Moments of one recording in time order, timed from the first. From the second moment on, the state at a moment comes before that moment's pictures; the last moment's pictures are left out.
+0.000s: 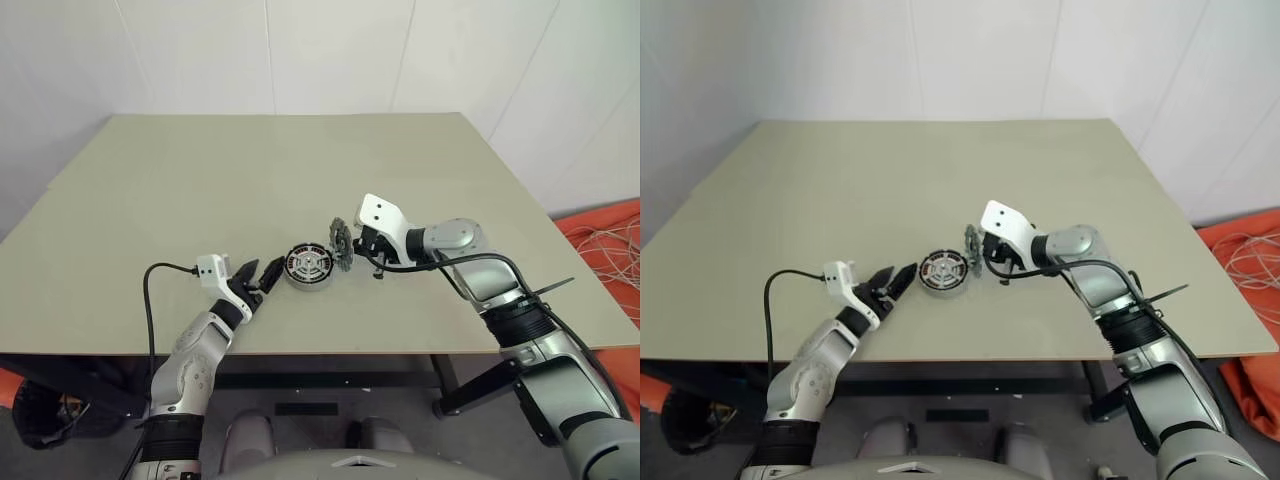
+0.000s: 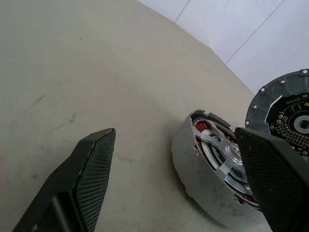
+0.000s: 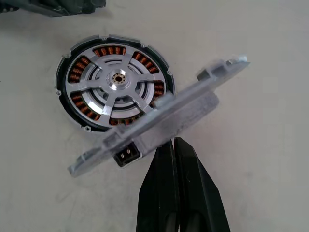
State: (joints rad) left arm -0.03 0.06 0.11 -0.03 -0.57 0.36 -0.41; right arm -0.58 -0.50 0.32 0.11 0.01 0.43 0.96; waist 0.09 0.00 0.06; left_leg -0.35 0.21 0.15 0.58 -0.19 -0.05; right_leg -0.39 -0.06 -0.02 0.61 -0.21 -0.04
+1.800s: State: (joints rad) left arm -0.03 0.06 0.13 -0.03 -0.57 0.38 -0.41; right arm -0.58 -0.28 0.21 0.12 0.24 0.52 0.90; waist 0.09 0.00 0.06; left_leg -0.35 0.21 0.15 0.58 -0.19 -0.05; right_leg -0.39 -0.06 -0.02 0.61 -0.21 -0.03
